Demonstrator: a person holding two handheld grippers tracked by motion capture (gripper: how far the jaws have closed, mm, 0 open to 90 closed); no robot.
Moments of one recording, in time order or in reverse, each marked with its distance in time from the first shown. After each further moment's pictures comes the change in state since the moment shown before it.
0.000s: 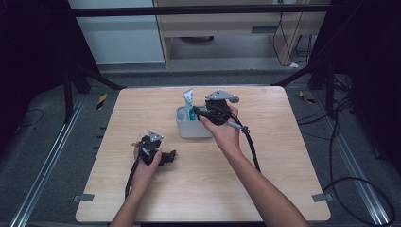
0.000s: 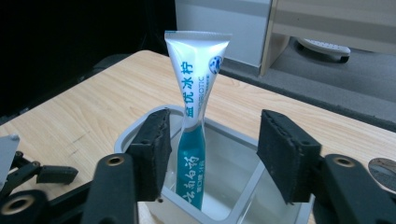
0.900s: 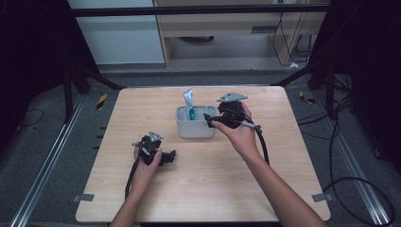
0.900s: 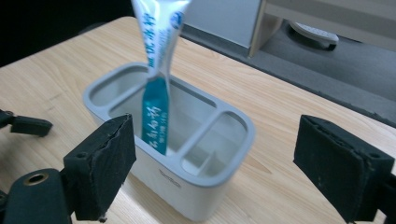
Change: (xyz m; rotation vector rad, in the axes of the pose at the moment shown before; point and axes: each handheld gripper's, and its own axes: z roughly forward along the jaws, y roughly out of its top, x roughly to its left) left arm 0.000 0.000 0.000 0.000 0.000 -0.001; right arm -0.028 -0.009 -0.027 0.101 -0.036 -0.077
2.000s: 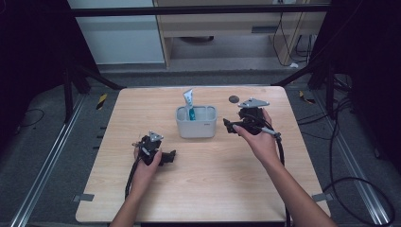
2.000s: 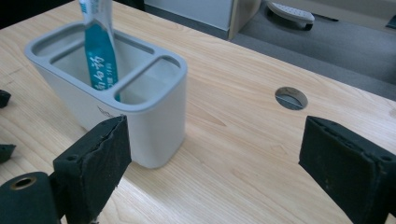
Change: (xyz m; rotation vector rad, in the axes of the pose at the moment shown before) left arm 0.000 0.000 0.000 0.000 0.000 -0.001; right arm -0.040 -0.037 -0.031 0.039 -0.065 0.044
